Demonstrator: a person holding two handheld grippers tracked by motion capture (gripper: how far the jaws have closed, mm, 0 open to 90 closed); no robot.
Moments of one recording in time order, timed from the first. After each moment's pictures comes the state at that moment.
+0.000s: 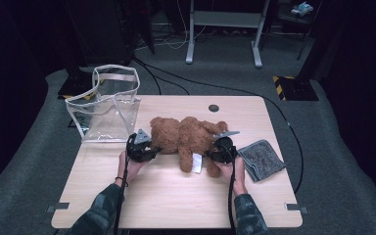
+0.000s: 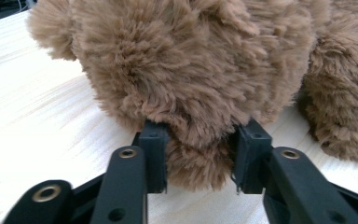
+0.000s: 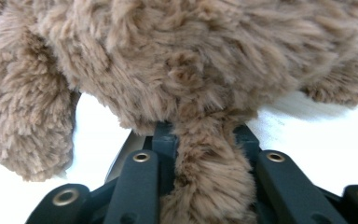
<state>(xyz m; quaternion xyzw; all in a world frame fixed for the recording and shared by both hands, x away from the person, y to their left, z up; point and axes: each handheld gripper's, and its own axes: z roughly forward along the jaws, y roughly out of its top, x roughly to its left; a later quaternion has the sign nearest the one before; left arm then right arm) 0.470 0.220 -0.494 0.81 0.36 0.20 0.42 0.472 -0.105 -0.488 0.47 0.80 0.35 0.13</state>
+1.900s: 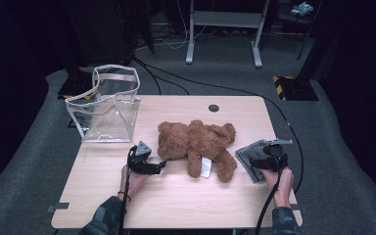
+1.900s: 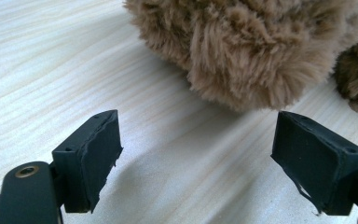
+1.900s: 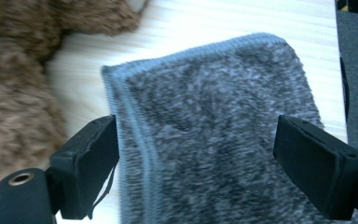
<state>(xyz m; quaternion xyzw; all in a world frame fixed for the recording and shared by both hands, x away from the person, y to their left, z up) 0.442 0.216 -0.525 0.79 0.40 0.18 0.43 0.433 -0.246 -0.475 0.60 0.72 0.27 0.21</state>
